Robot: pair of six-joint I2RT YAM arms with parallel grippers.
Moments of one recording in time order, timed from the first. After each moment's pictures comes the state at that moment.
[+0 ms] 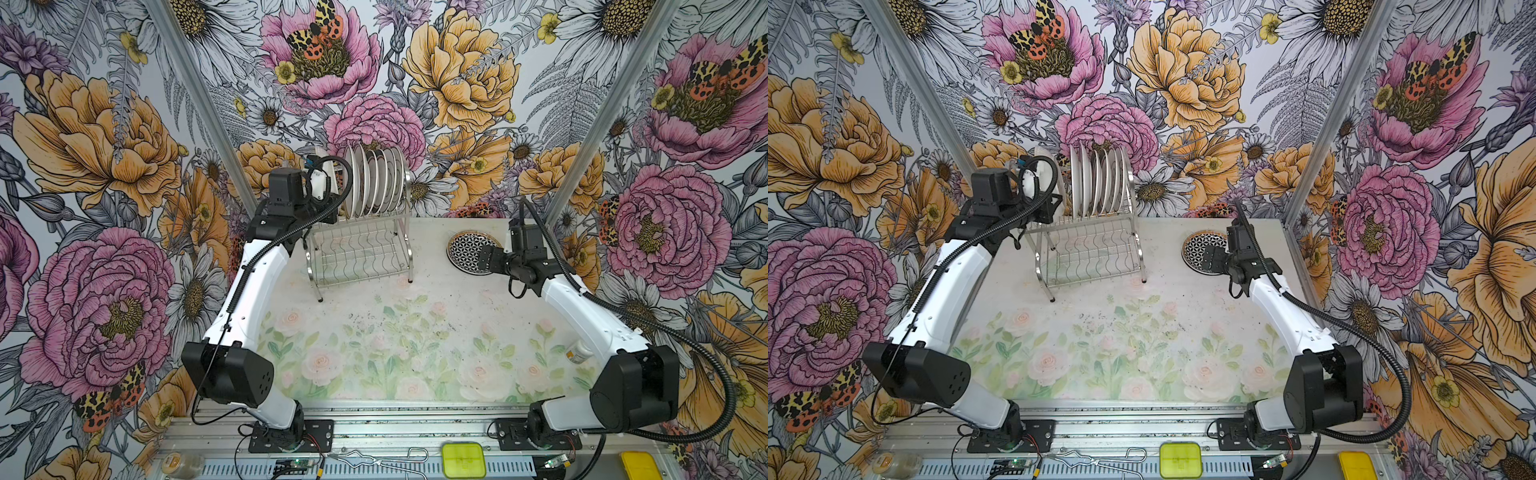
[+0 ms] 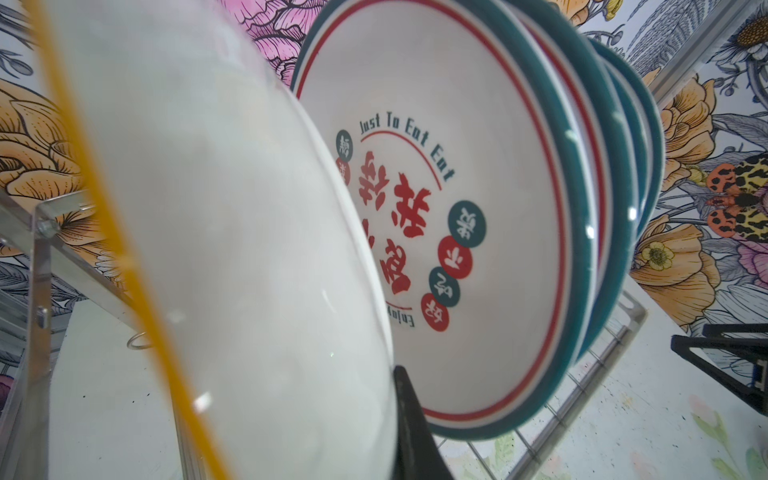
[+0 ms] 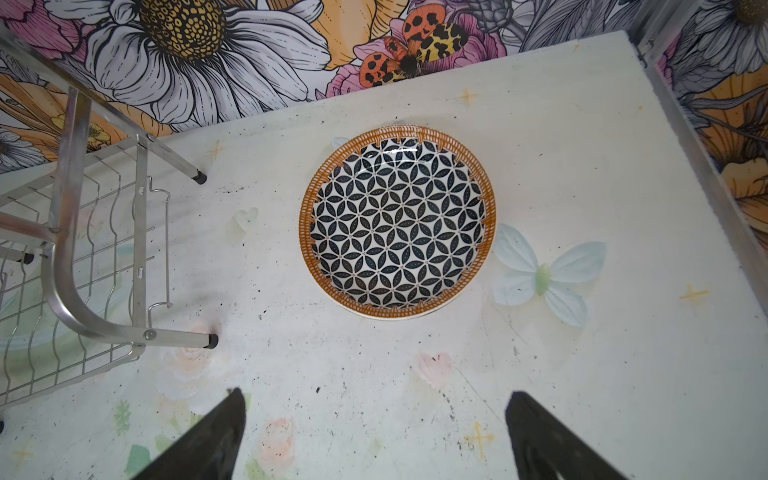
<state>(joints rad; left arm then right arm) -0.14 1.57 1.74 -0.57 0.26 -0.03 0.15 1.42 1.17 -0.52 0.03 0.30</state>
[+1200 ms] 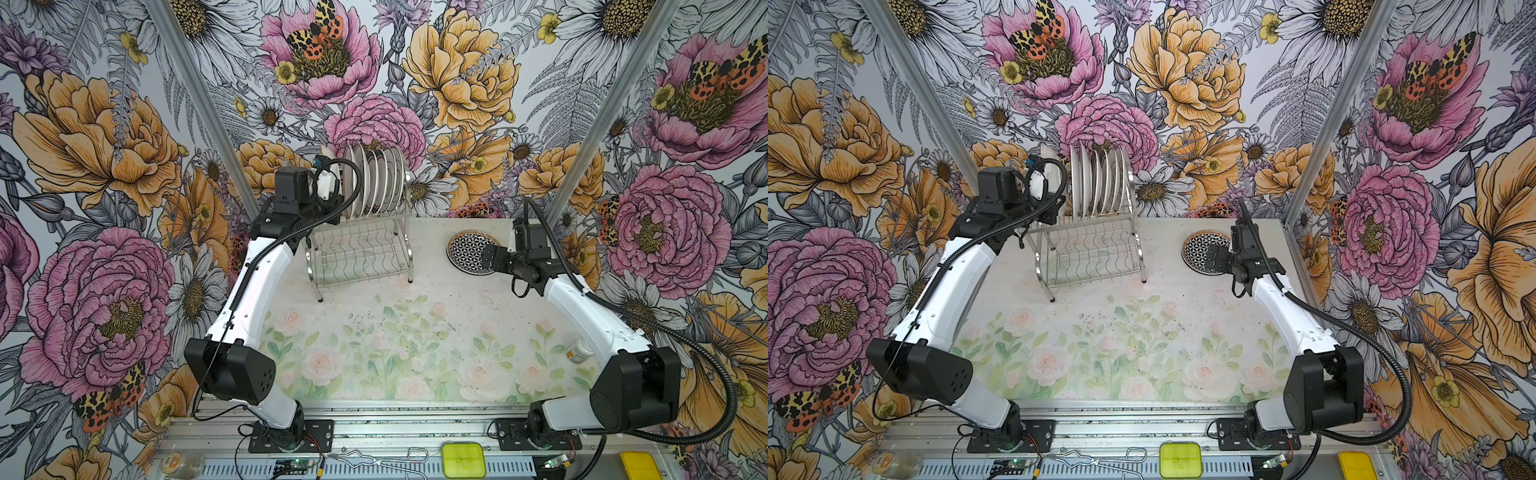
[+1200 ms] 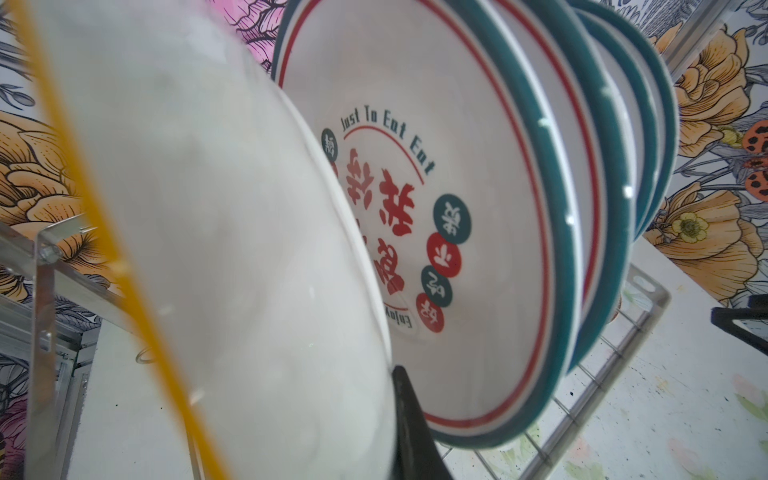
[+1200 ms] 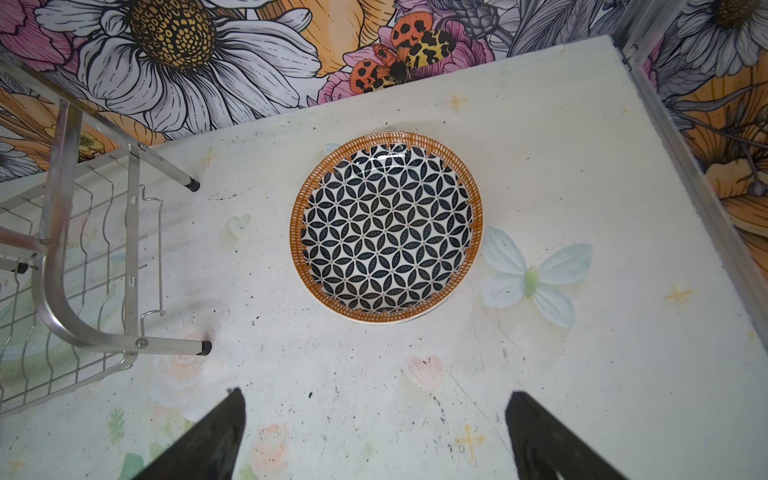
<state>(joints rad) -0.16 1.59 1.77 -0.59 0.22 0.05 0.13 1.41 1.17 -0.52 0.02 0.30</state>
